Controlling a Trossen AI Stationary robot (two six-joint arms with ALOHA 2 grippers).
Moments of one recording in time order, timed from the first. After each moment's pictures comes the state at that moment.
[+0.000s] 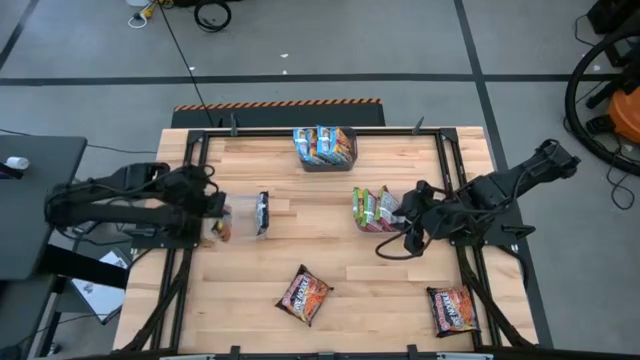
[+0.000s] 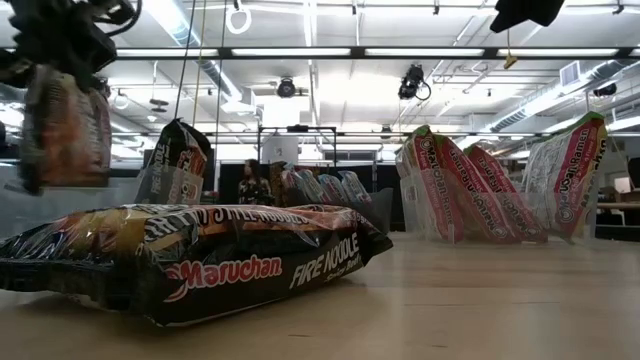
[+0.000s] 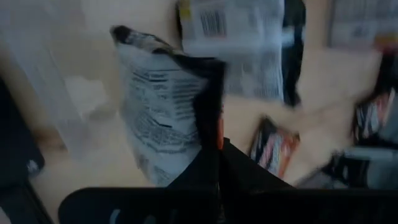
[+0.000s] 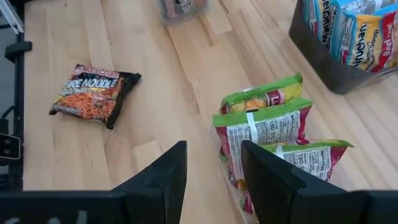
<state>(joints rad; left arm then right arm) 0.13 0.65 0.81 -1.15 0.12 -1.35 0.47 1.10 1.12 -0.96 0.47 0.68</state>
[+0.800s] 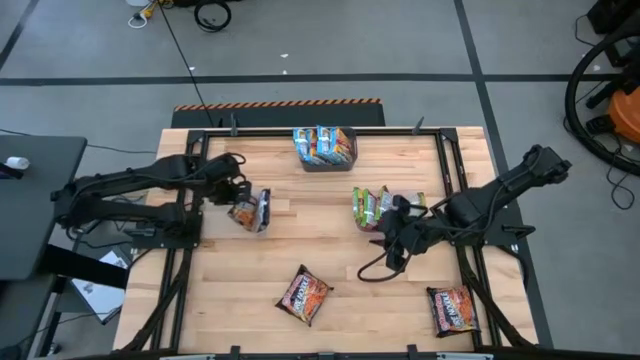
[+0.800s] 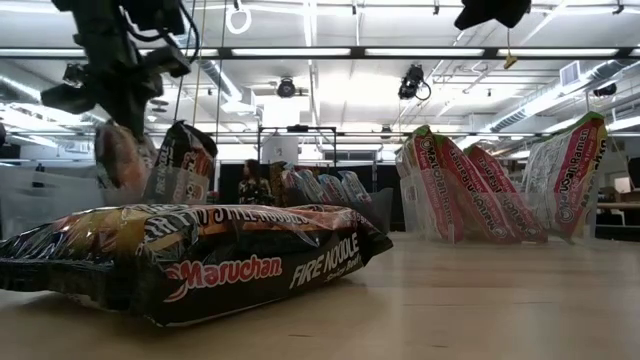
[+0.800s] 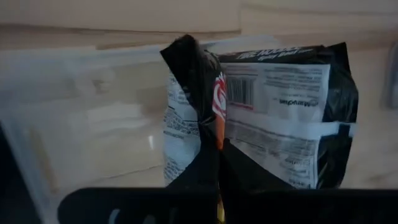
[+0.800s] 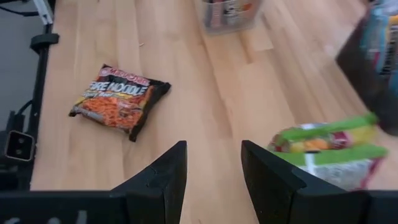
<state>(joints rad) 0.31 0.97 0.81 -1.01 0.04 -1.20 0.48 1.26 1.12 -0.73 0.44 0.55</state>
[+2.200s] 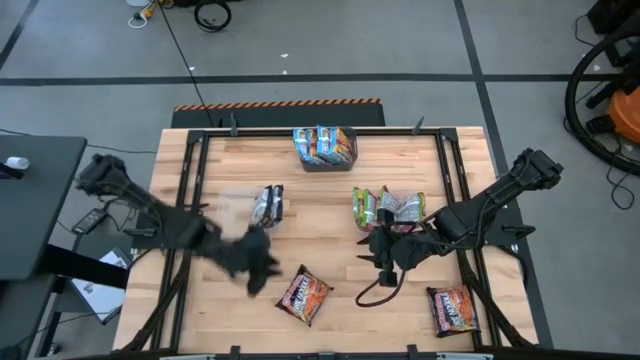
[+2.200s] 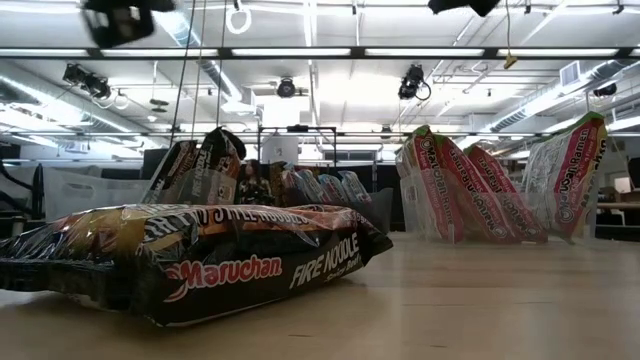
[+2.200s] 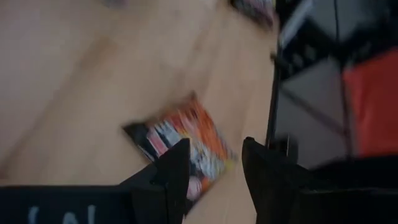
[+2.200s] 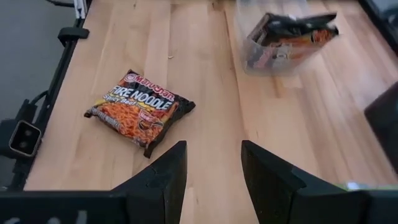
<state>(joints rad) -0.54 1.25 0.94 -0.36 -0.30 -0.93 0.52 1.37 1.12 -0.53 0.45 0.35</state>
